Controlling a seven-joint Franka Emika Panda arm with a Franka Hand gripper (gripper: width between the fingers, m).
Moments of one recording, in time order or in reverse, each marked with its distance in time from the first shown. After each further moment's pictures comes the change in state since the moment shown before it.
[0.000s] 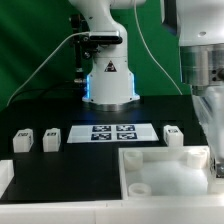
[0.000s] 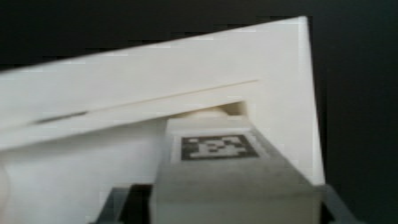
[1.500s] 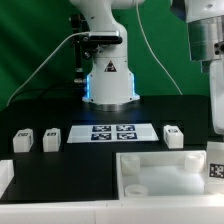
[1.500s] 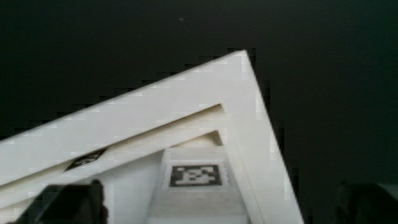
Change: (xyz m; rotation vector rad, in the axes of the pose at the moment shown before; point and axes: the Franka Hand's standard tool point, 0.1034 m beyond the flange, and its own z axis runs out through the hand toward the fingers) arm -0.019 -0.005 -0.028 0.067 -0.037 0.067
